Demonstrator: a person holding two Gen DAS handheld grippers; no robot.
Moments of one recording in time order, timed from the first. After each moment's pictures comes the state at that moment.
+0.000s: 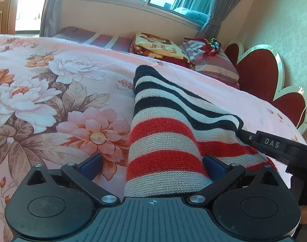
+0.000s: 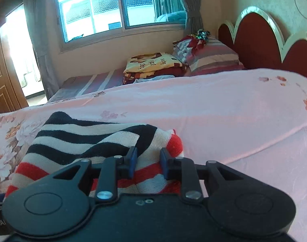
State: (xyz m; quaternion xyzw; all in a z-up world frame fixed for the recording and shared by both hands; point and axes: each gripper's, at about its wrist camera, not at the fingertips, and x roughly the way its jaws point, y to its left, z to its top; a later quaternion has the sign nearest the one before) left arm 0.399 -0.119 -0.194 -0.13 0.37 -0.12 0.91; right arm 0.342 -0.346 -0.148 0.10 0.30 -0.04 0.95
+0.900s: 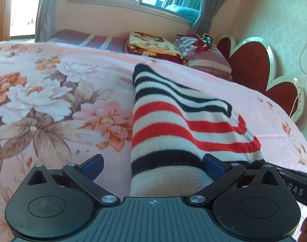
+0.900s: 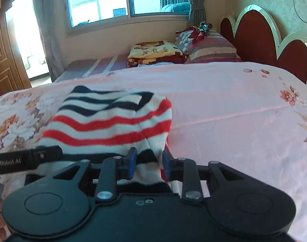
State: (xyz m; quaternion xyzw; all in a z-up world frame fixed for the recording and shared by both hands) left arm 0.359 -0.108 -0.182 -0.11 0.37 -0.13 0.91; right arm 0.248 -0.325 -0.129 0.04 0.34 -0.04 0.94
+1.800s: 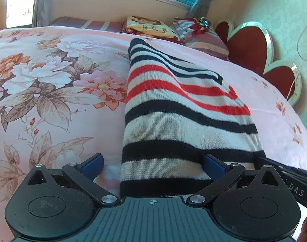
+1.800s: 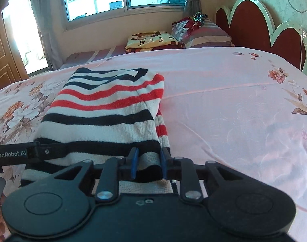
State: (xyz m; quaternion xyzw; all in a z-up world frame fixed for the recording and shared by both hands) left arm 0.316 -0.114 -0.188 -0.08 0.41 -0.15 0.90; right arm 0.201 -0.326 -0.136 0.04 0.36 -0.05 0.93
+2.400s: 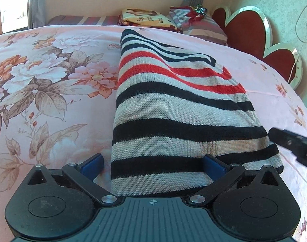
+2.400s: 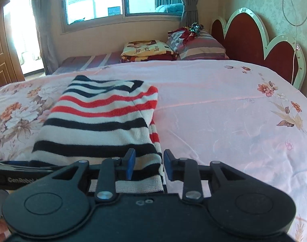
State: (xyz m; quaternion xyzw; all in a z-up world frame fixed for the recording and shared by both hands) left arm 0.301 -0.128 -0.181 -0.05 0.43 -0.14 0.89; right arm 0.185 -0.320 -0.103 0.02 0.32 -0.05 0.94
